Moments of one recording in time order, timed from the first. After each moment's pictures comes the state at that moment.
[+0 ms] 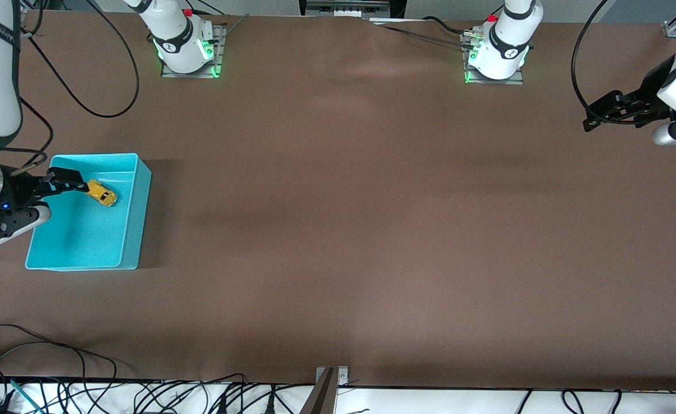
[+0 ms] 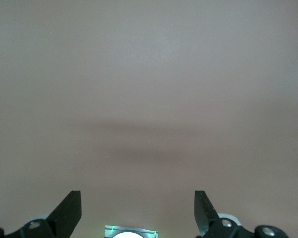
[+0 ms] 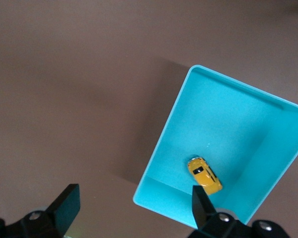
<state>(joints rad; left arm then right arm) -0.03 0.00 -0.02 -1.53 -0.01 1.42 -0.15 0.04 0.38 -0.10 -1.34 0.08 1.53 -0.40</state>
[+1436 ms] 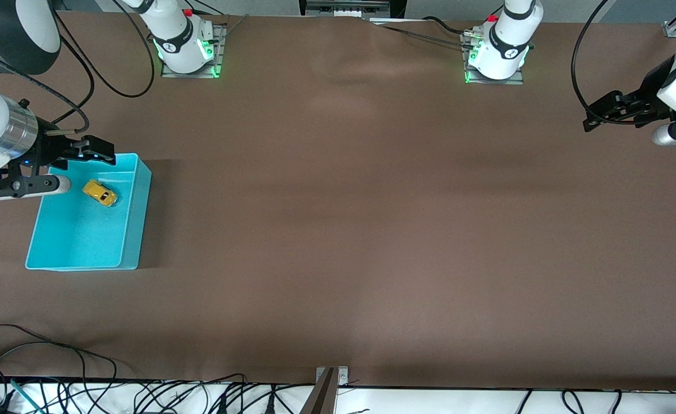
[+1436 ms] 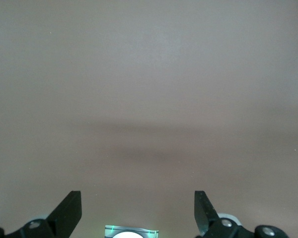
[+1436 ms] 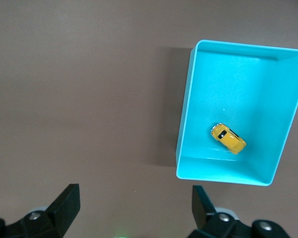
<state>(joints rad) -0.03 0.00 -0.02 -1.53 -0.01 1.42 -0.15 0.11 0.21 -0.02 -1.45 0.00 1.51 -0.03</state>
